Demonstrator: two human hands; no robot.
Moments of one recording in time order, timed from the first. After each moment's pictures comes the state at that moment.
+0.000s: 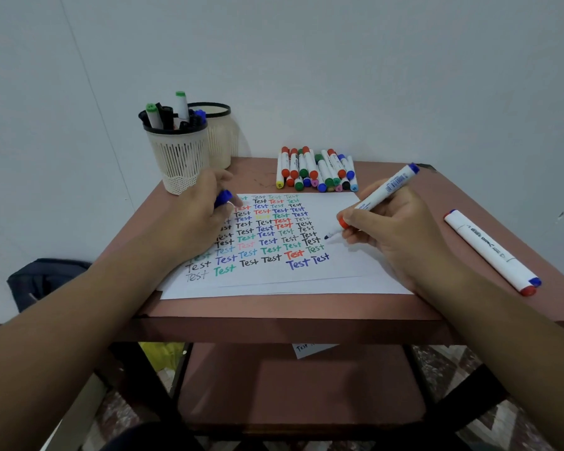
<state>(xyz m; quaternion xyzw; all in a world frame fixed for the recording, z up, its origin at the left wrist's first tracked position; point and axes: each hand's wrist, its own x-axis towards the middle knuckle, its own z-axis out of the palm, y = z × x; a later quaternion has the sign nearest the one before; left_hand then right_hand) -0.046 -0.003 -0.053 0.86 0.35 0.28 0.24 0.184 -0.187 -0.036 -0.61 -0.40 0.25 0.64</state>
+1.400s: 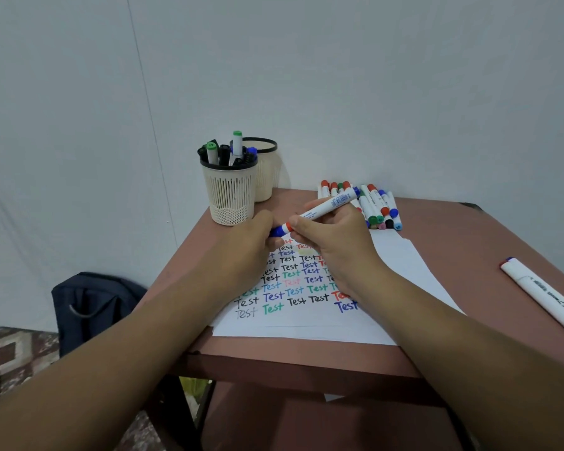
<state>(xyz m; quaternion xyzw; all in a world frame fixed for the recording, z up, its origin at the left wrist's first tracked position) -0.046 0.002 -0.054 0.88 0.34 0.28 0.16 0.108 -0.071 -0.037 -0.53 -0.41 0.32 0.67</state>
